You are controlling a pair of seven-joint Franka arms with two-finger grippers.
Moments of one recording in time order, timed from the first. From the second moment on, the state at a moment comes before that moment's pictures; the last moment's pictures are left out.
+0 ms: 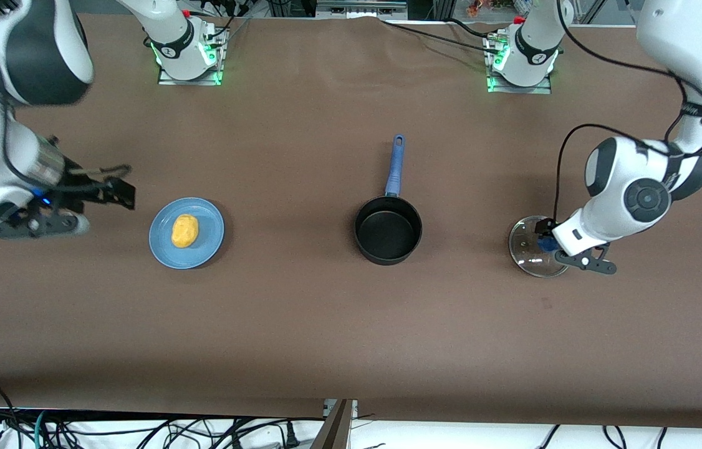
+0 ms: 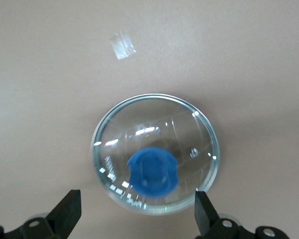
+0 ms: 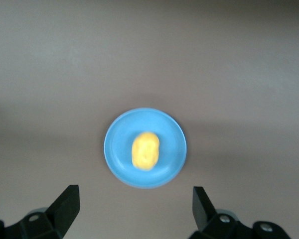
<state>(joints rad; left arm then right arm) 0.09 0.34 -0.15 -1.93 0.16 2.16 0.10 0.12 0.31 0.04 -1.49 -0.02 1.77 0.06</state>
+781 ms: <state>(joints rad) 0.09 0.08 -0.20 -1.55 0.09 1.56 0.05 0.15 0.55 0.03 -1.74 -0.02 2.12 0.06</state>
